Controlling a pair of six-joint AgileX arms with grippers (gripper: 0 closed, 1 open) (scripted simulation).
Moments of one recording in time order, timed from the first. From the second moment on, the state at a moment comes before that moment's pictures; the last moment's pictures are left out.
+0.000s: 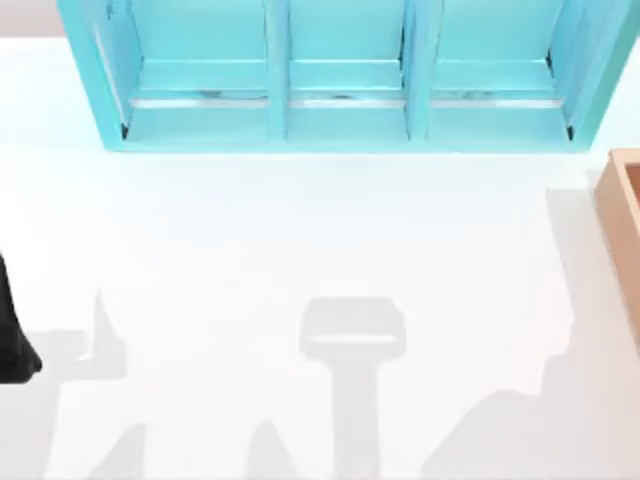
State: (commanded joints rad) left arm 0.00 0.00 0.00 0.00 0.00 0.00; right arm -0.39 1.65 1.09 -1.00 0.01 -0.35
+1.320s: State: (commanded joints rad) left arm 0.00 0.00 0.00 0.00 0.00 0.00; right arm 0.09 1.72 1.41 -1.26 0.02 0.12
